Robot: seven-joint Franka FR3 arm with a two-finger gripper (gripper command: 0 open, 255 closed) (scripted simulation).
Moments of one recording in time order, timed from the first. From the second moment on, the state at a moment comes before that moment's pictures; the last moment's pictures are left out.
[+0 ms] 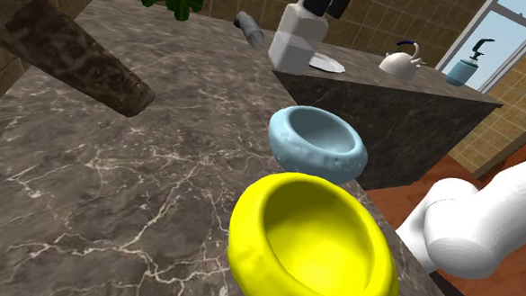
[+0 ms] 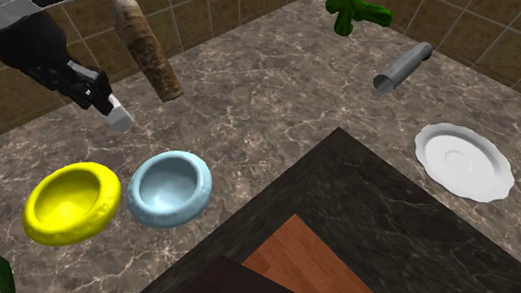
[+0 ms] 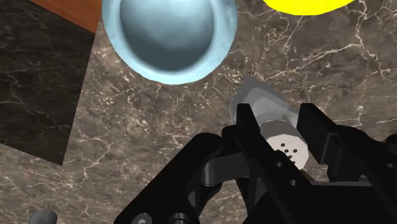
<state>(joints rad) 0.20 -0.27 0.55 -1.40 0.05 1.28 0.65</state>
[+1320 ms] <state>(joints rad) 0.30 -0.44 0.68 -1.54 0.16 1.29 0.88</state>
